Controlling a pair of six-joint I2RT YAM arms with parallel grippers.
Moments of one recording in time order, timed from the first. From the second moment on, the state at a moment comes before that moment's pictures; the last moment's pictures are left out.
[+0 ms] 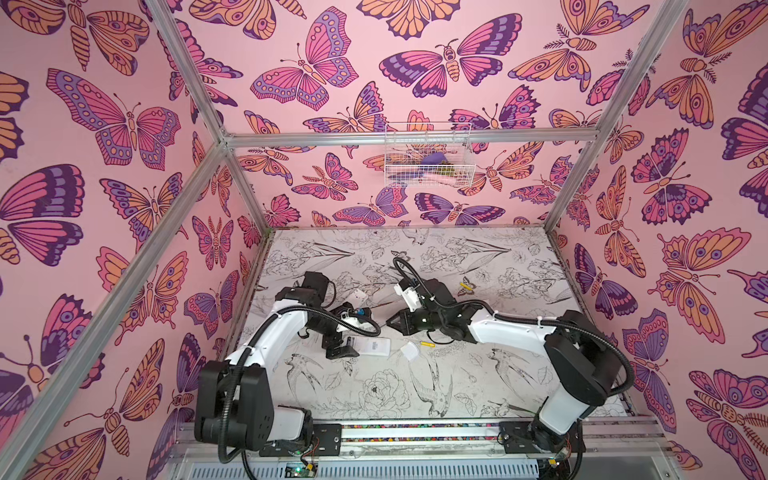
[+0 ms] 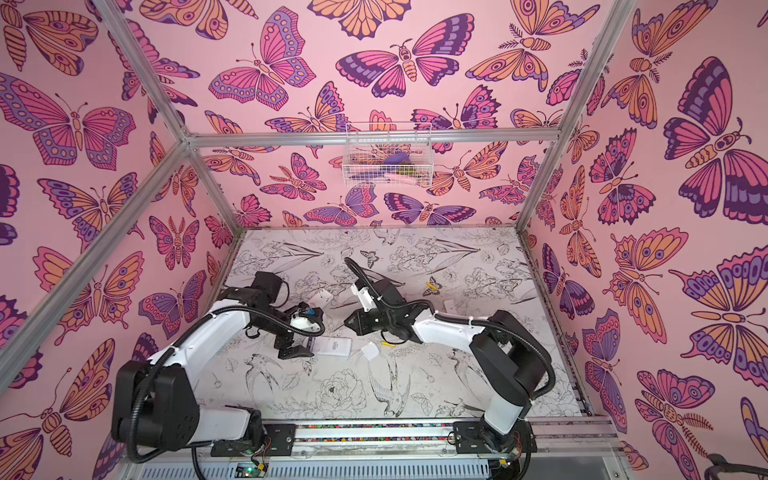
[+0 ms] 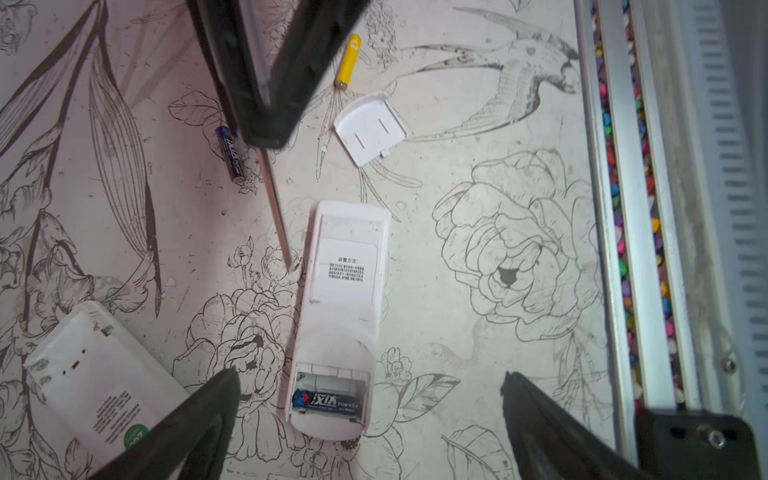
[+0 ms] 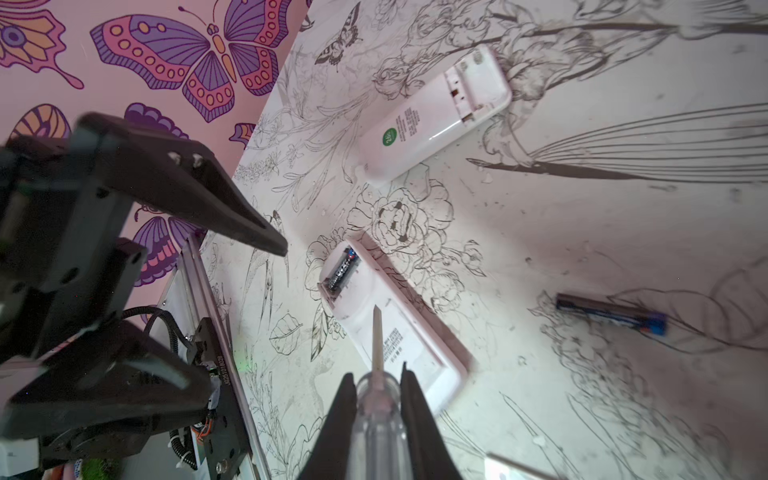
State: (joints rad) left arm -0.15 1.40 0.96 -1.00 0.60 1.39; right arm 0.81 1.67 0.95 0.07 -0.38 0.55
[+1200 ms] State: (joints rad) left arm -0.14 1.61 0.82 -0.69 0.41 1.50; right arm 0.72 1.46 0.74 0.05 -0.34 0.66
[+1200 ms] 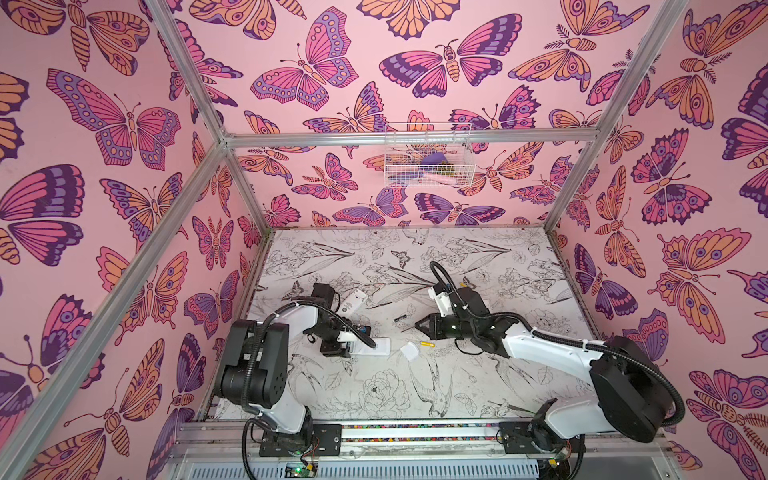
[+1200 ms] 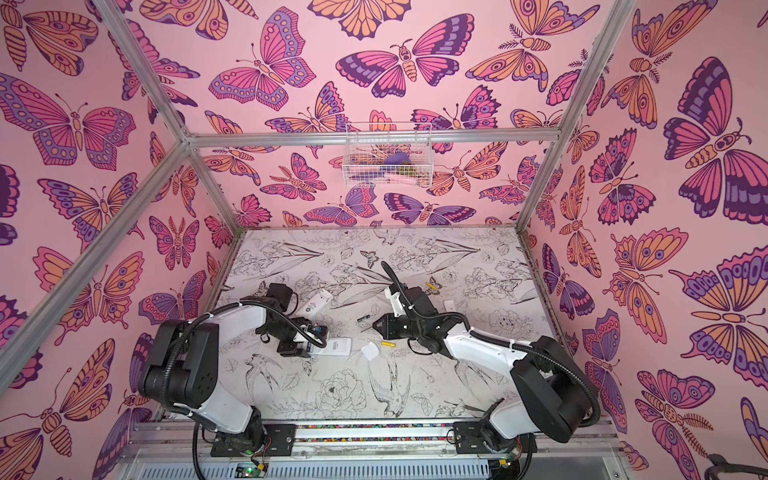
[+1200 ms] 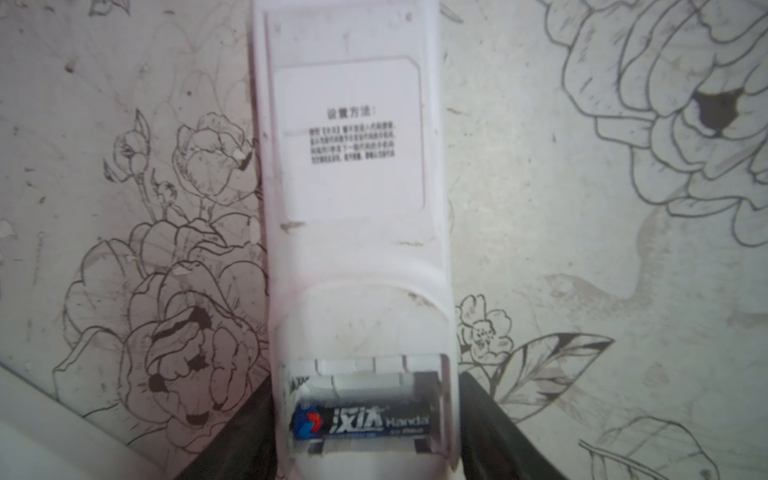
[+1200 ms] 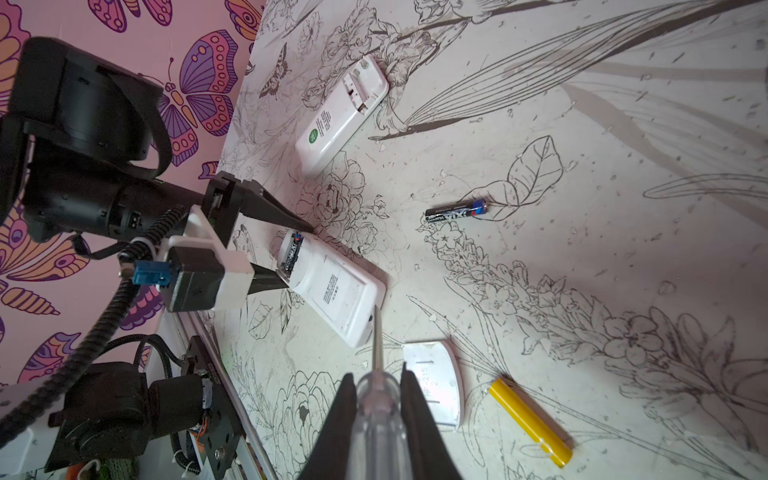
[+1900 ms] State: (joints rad) left arm -0.31 1.66 0.89 -0.61 0.32 1.10; right arm 0.71 1.77 0.89 0.31 -0.49 0.95
